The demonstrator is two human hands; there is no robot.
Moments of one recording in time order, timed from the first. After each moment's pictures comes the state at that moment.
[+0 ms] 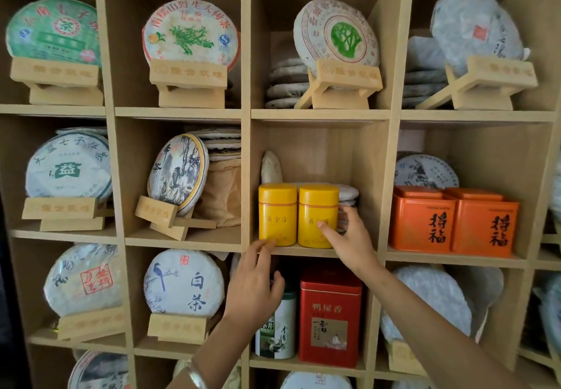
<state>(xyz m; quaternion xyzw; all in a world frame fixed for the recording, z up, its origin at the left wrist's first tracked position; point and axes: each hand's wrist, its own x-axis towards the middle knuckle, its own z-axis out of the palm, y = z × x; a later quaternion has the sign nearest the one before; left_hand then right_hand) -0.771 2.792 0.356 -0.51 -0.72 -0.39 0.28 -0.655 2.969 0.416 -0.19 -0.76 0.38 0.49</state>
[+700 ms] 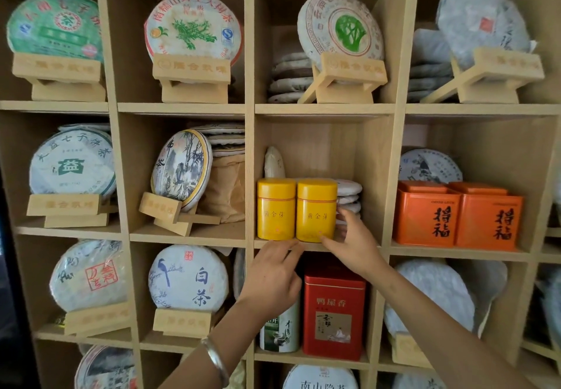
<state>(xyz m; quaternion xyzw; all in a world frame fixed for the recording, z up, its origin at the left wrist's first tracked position) -0.767 2.801 0.367 -0.62 -0.66 -0.28 0.32 -0.648 2.965 0.407 -0.15 -0.83 0.32 0.44</state>
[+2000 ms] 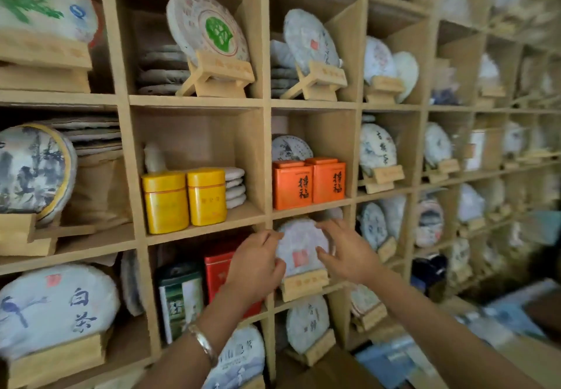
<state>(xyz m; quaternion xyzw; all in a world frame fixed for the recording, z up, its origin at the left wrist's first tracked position) -0.652 2.827 0.371 -0.75 -0.56 -0.32 0.17 -0.438 2.889 0.384 -0.37 -0.86 -0.01 0.35</state>
